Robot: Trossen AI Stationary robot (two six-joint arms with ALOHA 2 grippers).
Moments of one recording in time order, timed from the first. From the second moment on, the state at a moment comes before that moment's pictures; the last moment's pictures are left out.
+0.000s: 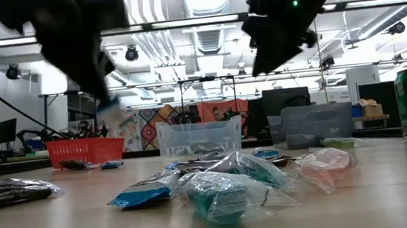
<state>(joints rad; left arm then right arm) -0.32 1.45 0.93 -0.52 -0.16 -0.43 0.11 1.49 1.01 -0.49 0.69 0.51</state>
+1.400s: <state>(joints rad) -0.32 1.50 0.93 0.05 -0.01 -0.22 0.35 1.72 1.10 0.07 0.23 -0.33</state>
